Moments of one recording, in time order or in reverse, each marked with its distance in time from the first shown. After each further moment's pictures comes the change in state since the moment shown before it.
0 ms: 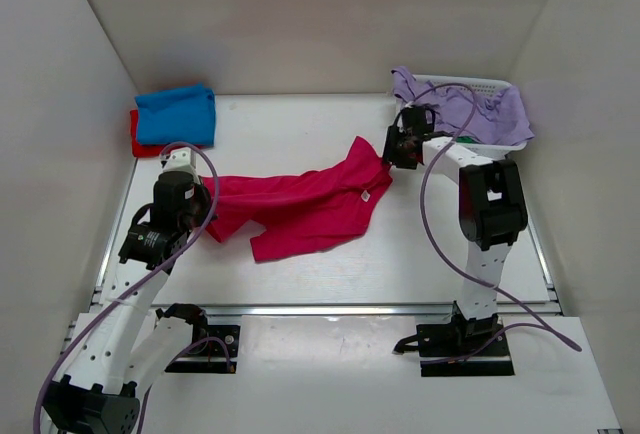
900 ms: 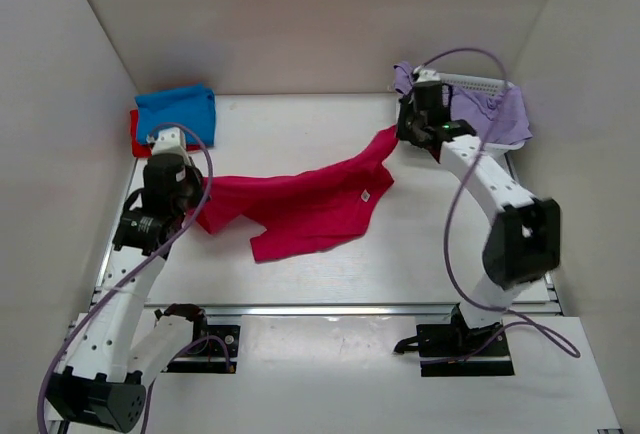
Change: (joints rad) left arm 0.050 0.066 0.101 0.013 -0.014 0.030; right arm 0.053 -0.269 0.035 -0.057 0.105 -0.095
